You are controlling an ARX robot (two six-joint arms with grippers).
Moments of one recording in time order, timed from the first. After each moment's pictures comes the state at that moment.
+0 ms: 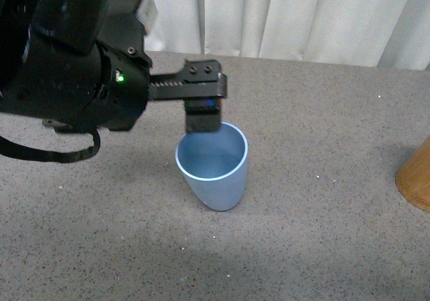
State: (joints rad) left arm -0.47 1.78 0.79 0.32 -0.23 -0.31; right arm 0.00 0.00 0.00 0.00 0.00 0.00
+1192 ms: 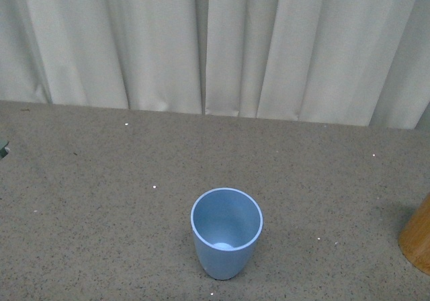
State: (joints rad) left arm 0.00 0.00 0.02 0.00 0.00 -0.01; right arm -0.05 0.45 0.12 0.20 0.17 0.07
